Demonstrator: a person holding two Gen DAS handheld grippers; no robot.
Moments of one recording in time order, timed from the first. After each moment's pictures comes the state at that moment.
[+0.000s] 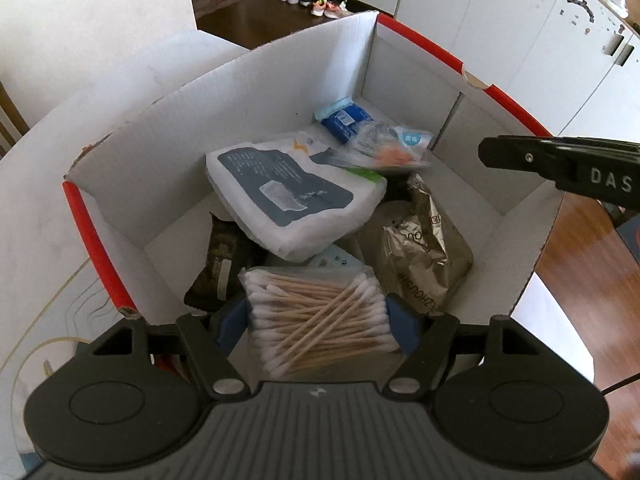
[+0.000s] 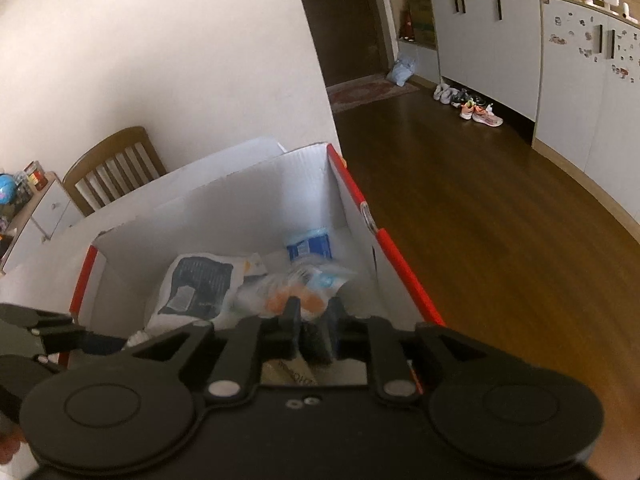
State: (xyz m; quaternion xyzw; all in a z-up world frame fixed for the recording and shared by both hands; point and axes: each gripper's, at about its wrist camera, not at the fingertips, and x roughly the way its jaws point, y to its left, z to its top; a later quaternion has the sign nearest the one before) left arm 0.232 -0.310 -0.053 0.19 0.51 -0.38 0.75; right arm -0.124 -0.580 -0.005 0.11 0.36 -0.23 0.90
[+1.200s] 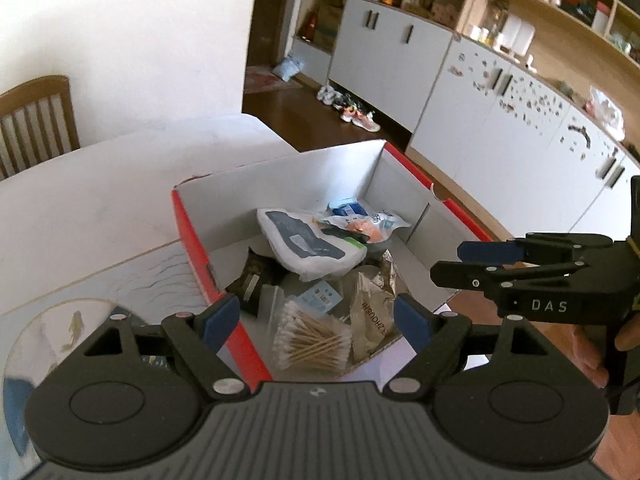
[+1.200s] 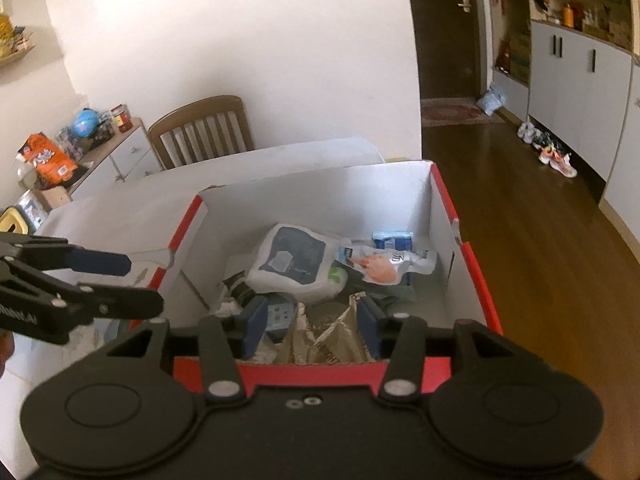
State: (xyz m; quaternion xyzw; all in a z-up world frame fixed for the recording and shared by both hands) left arm 0.178 -0.225 0.015 0.03 0.41 -0.35 0.84; right arm -0.142 -0.531 0.025 0.03 0.37 -0.10 0.92
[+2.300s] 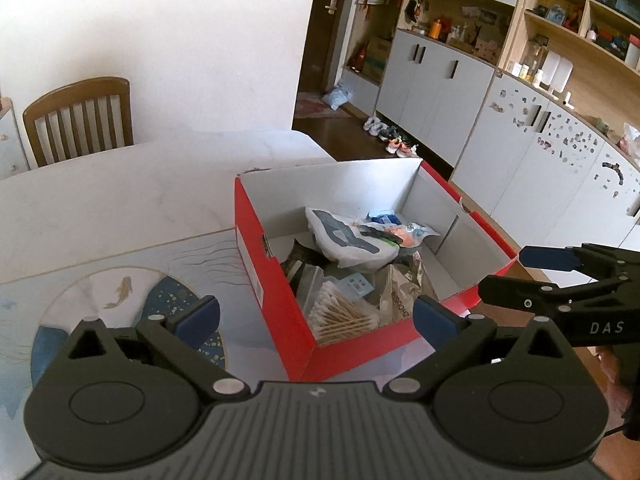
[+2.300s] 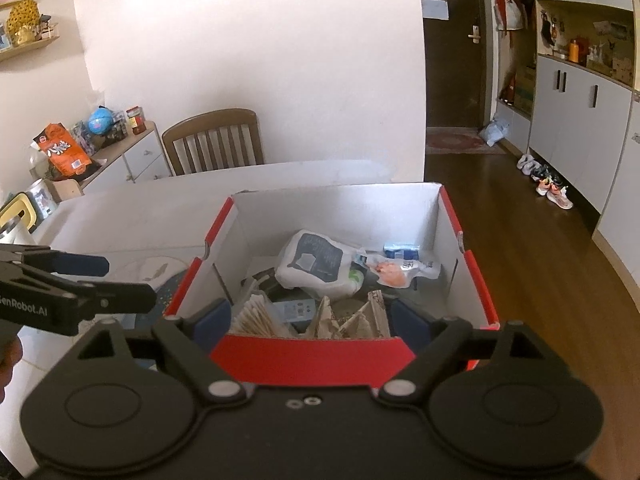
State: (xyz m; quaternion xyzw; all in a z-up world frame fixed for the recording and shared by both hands) left arm 0.130 -0.188 0.020 0.00 0.38 -0.28 0.88; right arm -0.174 -0.494 0.036 -0.01 0.32 -0.10 0.94
